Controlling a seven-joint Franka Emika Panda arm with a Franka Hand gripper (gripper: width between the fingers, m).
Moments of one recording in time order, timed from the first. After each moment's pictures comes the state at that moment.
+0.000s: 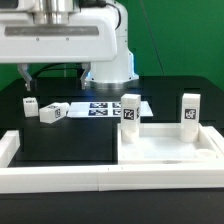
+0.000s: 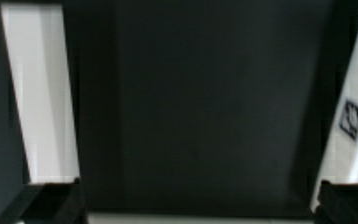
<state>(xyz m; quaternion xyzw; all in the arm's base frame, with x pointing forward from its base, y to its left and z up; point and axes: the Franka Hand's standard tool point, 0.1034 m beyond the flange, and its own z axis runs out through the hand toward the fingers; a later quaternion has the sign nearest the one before) 0.516 -0.130 0.105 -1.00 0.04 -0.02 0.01</state>
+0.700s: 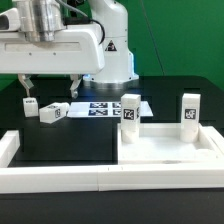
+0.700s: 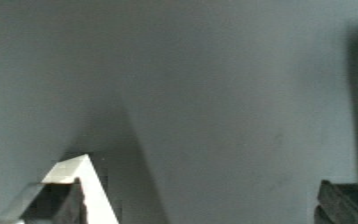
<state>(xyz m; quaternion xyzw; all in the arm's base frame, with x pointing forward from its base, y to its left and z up) 0.481 -0.138 0.086 -0.99 0.16 0.02 0.03</state>
